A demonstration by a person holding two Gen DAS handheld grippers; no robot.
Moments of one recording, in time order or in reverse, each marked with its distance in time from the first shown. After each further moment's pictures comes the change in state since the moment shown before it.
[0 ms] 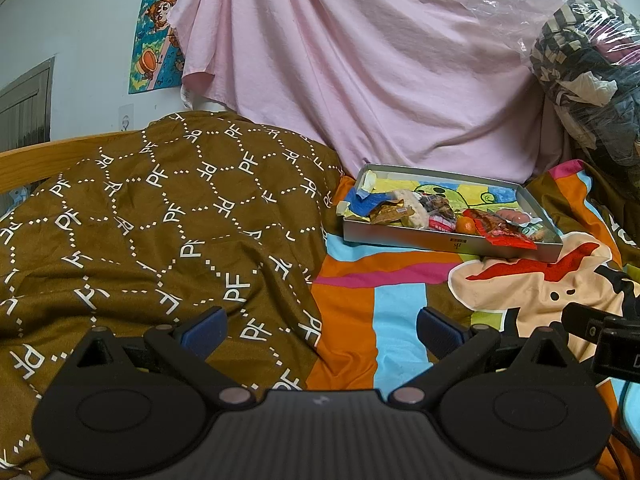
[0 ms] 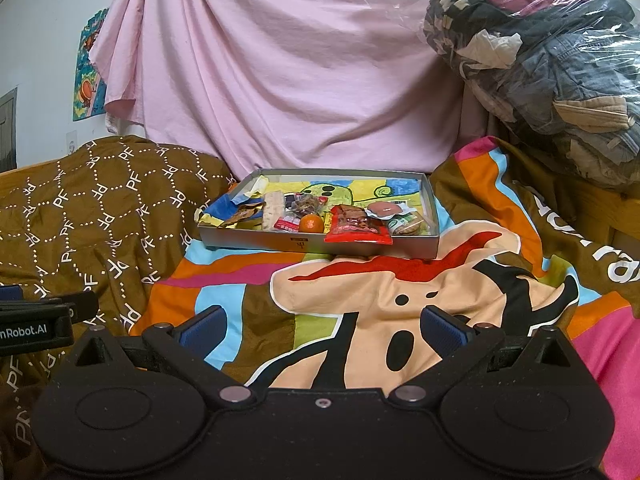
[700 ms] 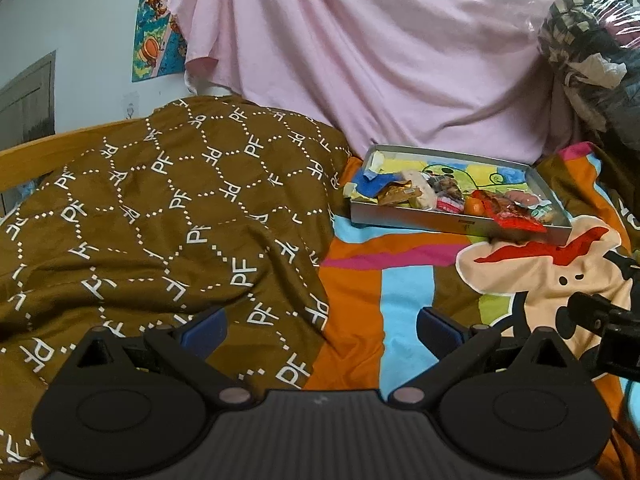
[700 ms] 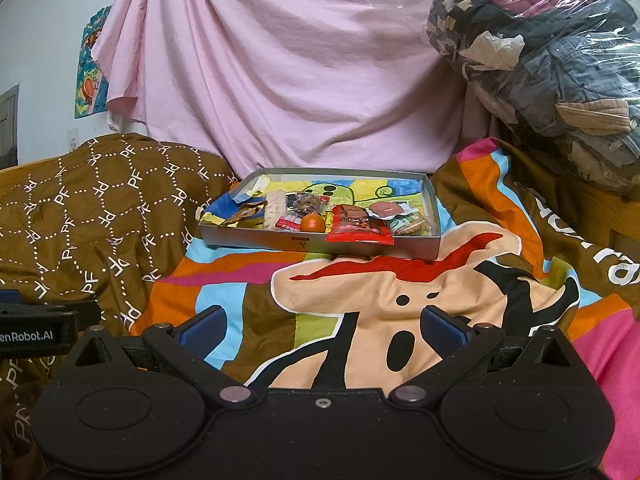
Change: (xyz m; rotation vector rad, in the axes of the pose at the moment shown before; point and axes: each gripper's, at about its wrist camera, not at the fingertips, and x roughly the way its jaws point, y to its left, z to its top) left arm 0.001 -0.005 0.000 0.006 0.069 0.037; right arm 0.000 0.001 0.000 -0.003 0.001 0.000
